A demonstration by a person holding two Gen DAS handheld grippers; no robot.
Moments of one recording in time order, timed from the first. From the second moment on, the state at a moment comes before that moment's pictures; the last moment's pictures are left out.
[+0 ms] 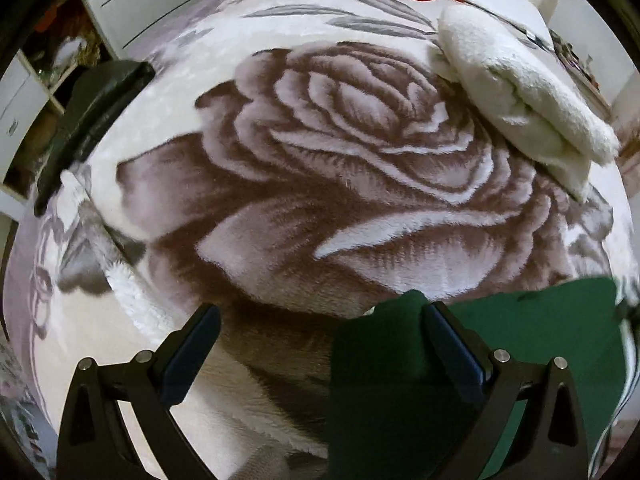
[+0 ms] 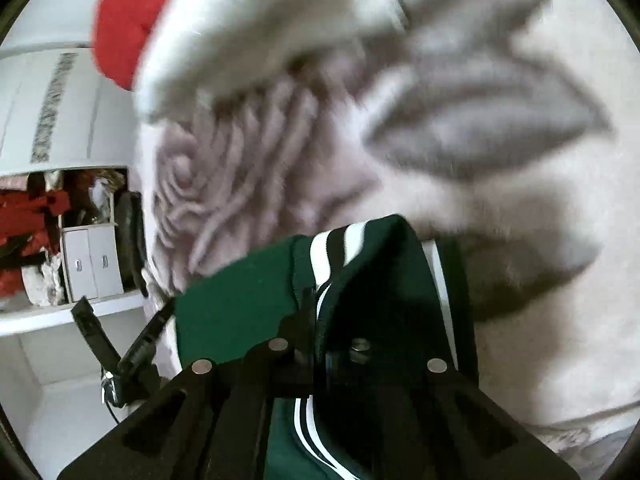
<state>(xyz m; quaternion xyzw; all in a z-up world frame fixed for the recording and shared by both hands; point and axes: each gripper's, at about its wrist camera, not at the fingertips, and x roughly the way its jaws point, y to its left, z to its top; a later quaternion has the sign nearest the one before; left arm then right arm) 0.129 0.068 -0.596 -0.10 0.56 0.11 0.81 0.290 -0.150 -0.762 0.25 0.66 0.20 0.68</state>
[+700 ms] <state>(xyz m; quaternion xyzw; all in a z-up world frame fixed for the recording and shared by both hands) 0.011 0.009 -0.577 -0.06 0.60 0.17 0.78 0.131 -0.261 -0.777 0.33 0.74 0.18 0.56</state>
